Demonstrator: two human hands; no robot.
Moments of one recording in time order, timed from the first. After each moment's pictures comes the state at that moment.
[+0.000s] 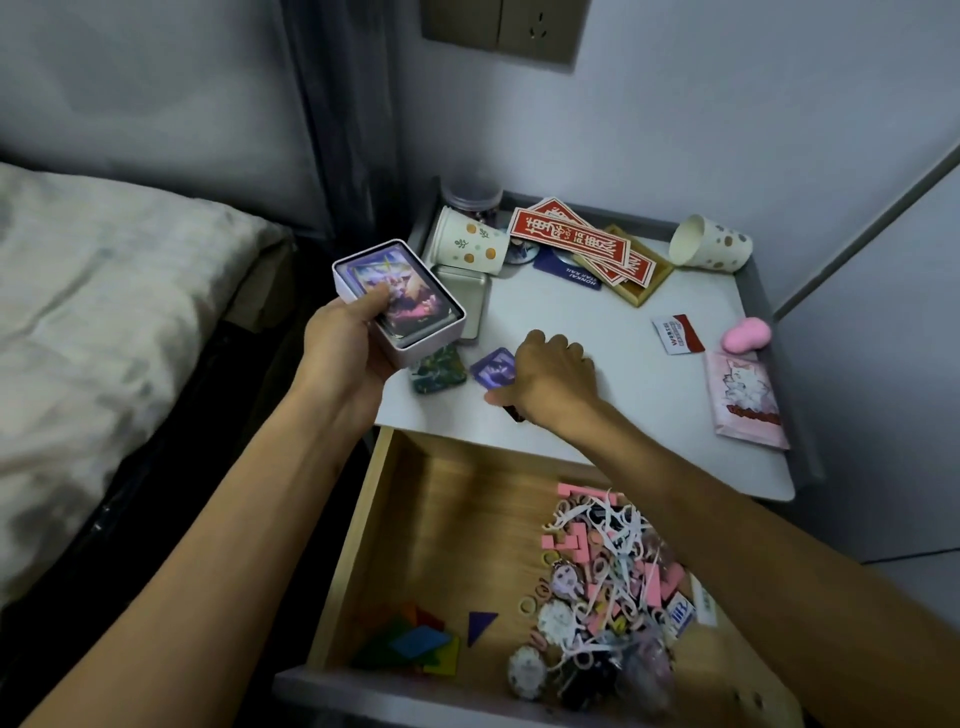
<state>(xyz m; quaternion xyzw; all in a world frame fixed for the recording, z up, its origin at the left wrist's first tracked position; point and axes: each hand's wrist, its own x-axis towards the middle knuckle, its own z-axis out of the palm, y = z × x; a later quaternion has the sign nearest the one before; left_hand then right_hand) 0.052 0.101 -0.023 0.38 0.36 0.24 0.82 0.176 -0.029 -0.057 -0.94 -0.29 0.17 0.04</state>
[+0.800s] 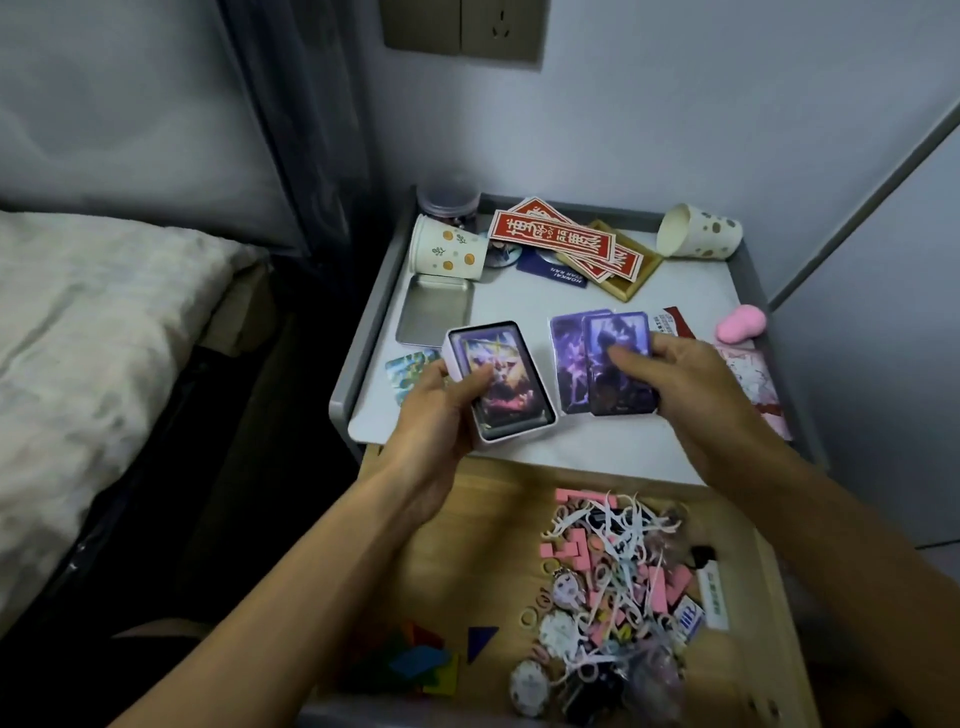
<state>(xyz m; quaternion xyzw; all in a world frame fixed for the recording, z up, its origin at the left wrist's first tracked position) 0.068 0.022 -0.045 0.48 0.32 0.11 0.81 0.196 -0.141 -0.013 -0.76 -0.14 0.26 0.58</state>
